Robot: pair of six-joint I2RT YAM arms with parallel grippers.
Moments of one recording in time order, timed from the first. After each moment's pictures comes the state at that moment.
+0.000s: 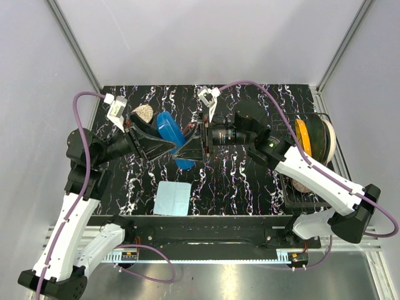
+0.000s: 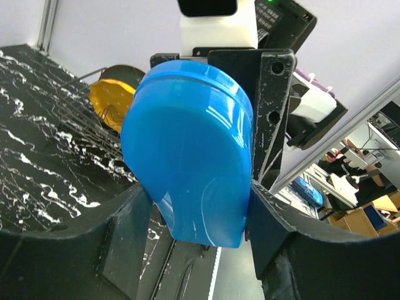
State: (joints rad) left arm -0.28 0.77 1.01 0.03 0.92 -0.77; right arm 0.89 1.35 1.42 -0.07 -0.70 0.60
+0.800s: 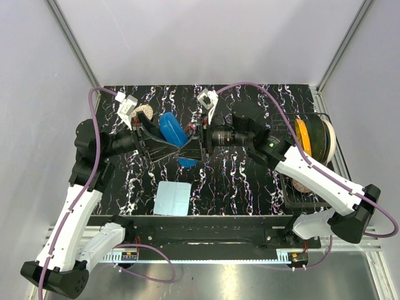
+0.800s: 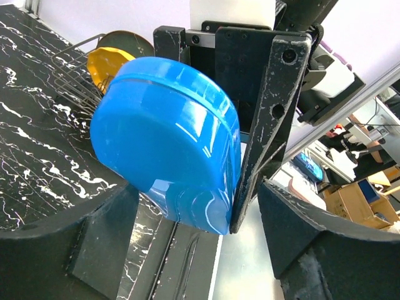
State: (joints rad) left arm -0.27 0.84 1.03 -0.06 1.02 -0.68; right arm 0.88 1.35 1.42 -0.19 -0.58 0.49
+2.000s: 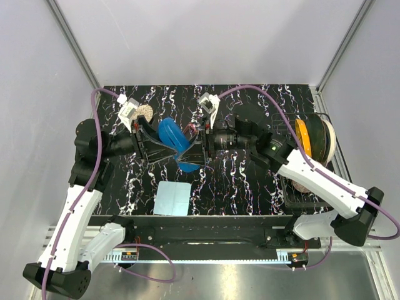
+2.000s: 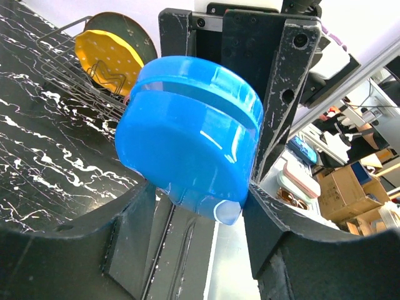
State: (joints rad) left arm -0.23 0.84 1.03 -0.11 1.10 -0.64; right arm 0.89 1.32 1.38 -0.18 -0.61 0.46
